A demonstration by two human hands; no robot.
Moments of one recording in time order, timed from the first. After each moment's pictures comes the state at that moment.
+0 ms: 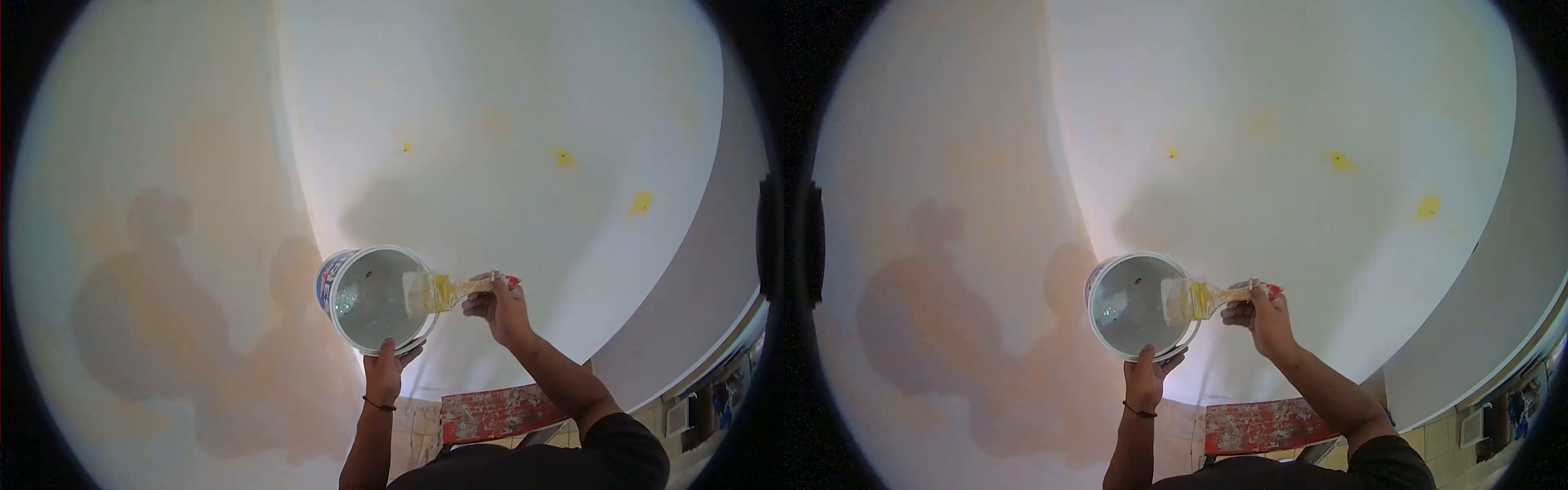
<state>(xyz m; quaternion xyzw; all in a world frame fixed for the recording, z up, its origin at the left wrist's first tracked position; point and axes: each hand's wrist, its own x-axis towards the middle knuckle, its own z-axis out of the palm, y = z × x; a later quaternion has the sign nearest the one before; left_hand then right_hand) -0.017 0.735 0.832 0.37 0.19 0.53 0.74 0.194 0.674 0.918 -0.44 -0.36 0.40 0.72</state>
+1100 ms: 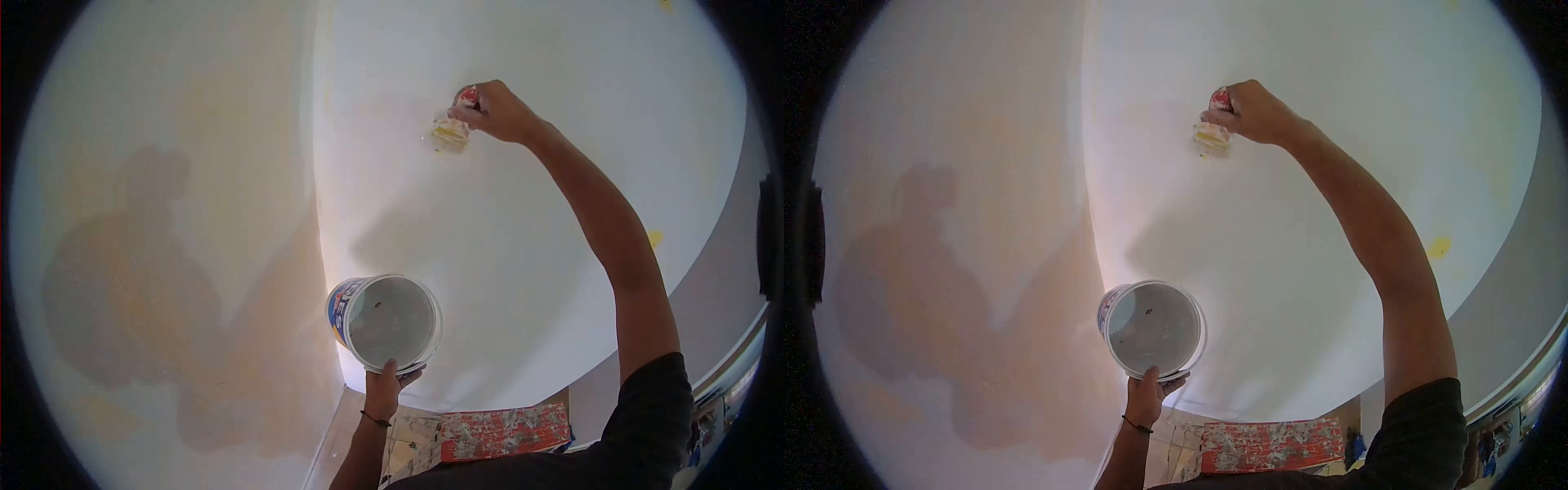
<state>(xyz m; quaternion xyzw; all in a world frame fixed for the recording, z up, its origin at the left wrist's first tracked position) -0.022 0.737 0.801 0.34 0.18 0.51 0.77 0.216 0.796 1.225 -0.52 -0.77 -0.18 0.32</state>
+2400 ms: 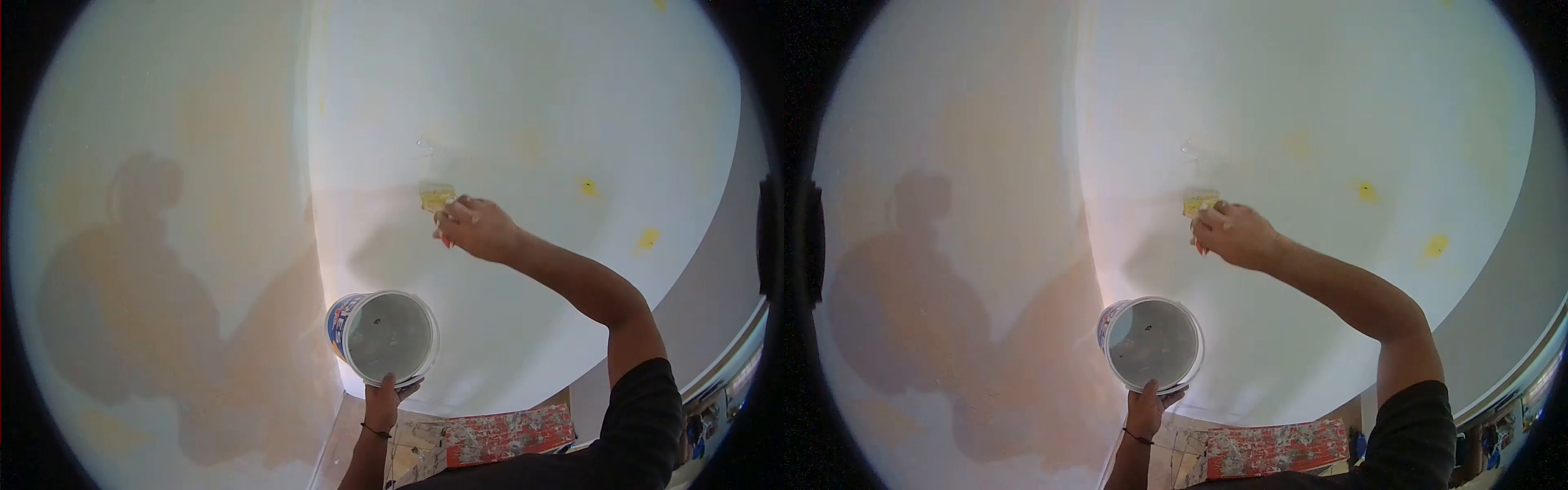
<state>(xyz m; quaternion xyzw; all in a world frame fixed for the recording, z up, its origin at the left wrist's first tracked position) -0.026 0.740 0.788 0.35 0.18 0.51 0.77 0.223 0.784 1.066 -0.40 -0.79 -0.46 0.07</state>
